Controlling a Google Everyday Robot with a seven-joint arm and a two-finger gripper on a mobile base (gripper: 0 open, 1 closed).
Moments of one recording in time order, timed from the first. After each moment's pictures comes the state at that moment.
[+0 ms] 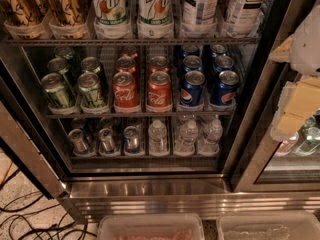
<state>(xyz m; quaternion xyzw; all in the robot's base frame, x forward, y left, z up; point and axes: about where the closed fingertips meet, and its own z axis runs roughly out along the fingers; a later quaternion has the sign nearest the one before) 0.438 -0.217 0.976 -0.60 0.78 -0.03 0.16</state>
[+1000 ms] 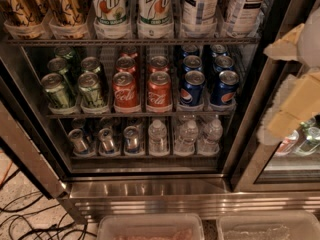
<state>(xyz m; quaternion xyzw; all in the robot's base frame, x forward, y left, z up) 0.406 -0.174 1.008 -0.58 0.78 0.04 0.23</state>
